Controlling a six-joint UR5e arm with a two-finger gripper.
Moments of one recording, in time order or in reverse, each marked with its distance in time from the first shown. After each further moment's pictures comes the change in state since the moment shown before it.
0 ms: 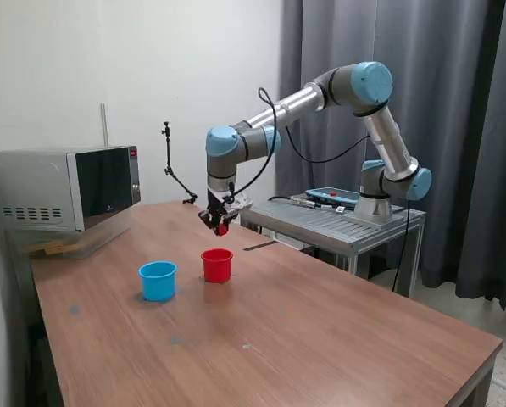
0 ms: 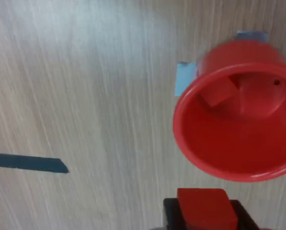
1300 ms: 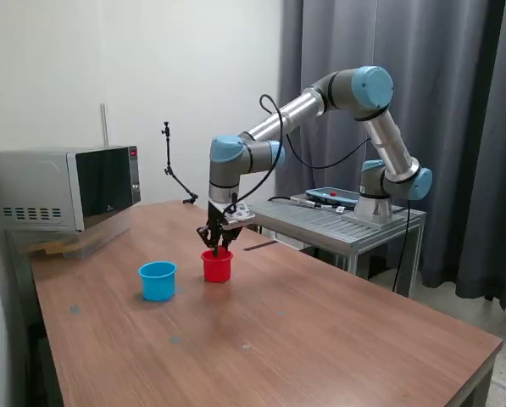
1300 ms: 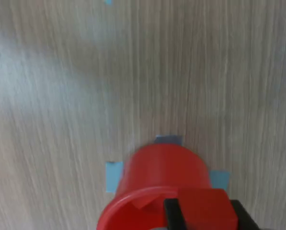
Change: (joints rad) arm 0.037 0.044 0.009 -0.184 0.157 0.034
